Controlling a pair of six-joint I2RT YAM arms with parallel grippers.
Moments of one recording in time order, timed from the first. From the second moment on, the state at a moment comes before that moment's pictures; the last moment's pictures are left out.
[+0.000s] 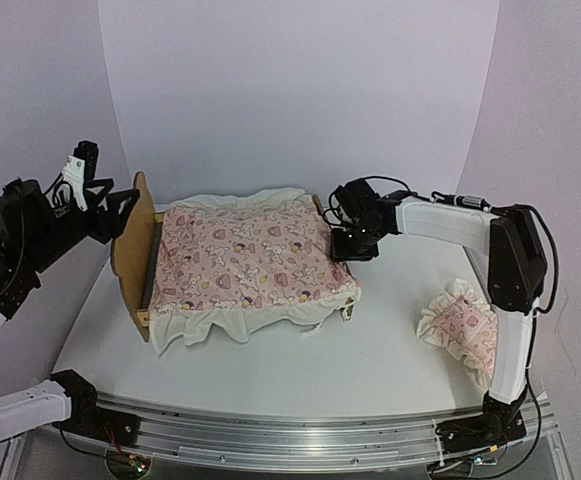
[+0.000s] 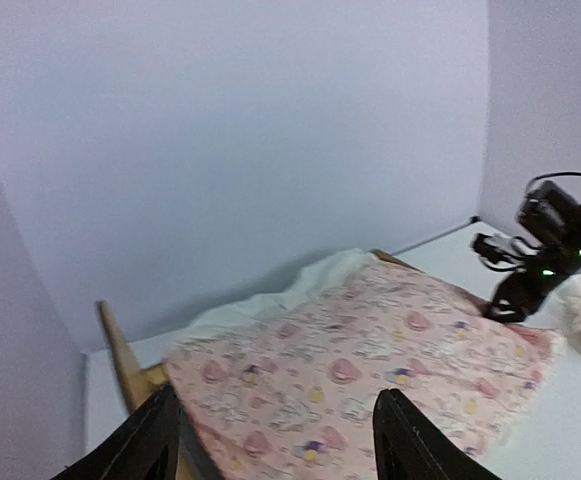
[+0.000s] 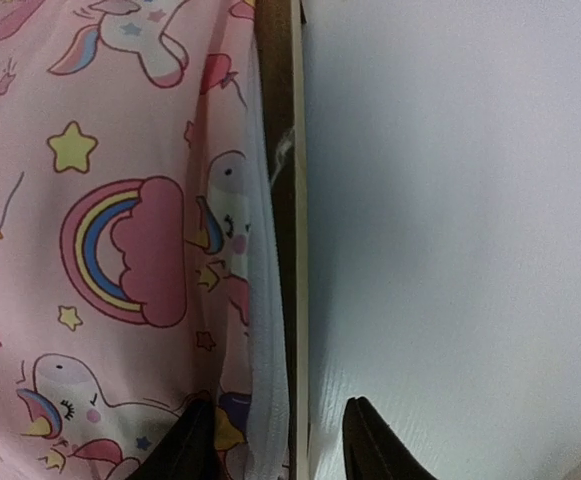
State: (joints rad) left arm -0.44 0.70 0.90 -0.25 0.02 0.07; right arm 0.63 2.02 1.65 -0.66 0.11 0.44
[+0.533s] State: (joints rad) left arm -0.40 0.84 0.94 -0.29 -0.06 0.22; right arm 0.63 1.82 1.31 -0.56 0.28 0.53
